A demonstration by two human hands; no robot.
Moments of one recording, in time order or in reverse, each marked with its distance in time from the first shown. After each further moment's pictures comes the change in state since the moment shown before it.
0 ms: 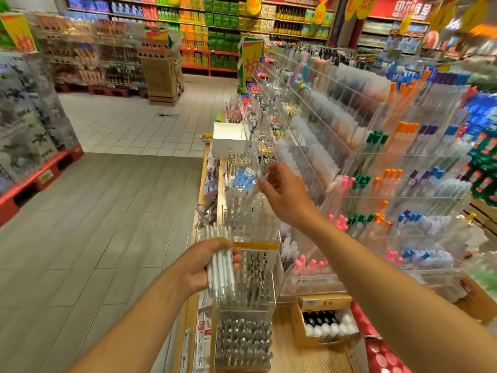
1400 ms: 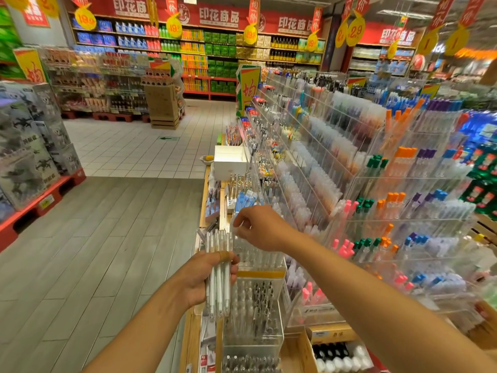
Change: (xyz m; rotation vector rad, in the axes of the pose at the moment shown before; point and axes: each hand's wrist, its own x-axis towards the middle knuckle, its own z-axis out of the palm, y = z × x) left_hand -0.008 0.037 0.009 0.118 -0.033 0.113; right_hand 0.019 -0.030 0.027 -0.371 -0.452 0.002
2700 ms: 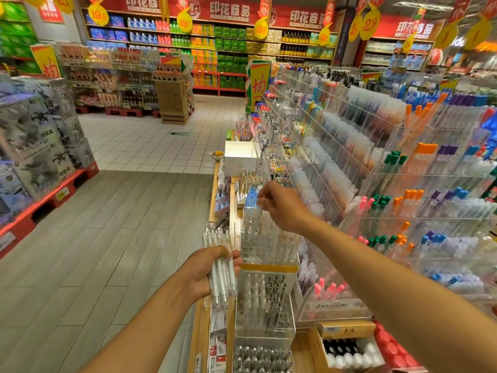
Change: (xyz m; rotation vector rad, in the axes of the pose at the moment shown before) left_hand 0.010 -0.005 -0.032 -0.120 0.112 -0.040; right_hand 0.017 0.016 -0.006 0.100 0.198 0.015
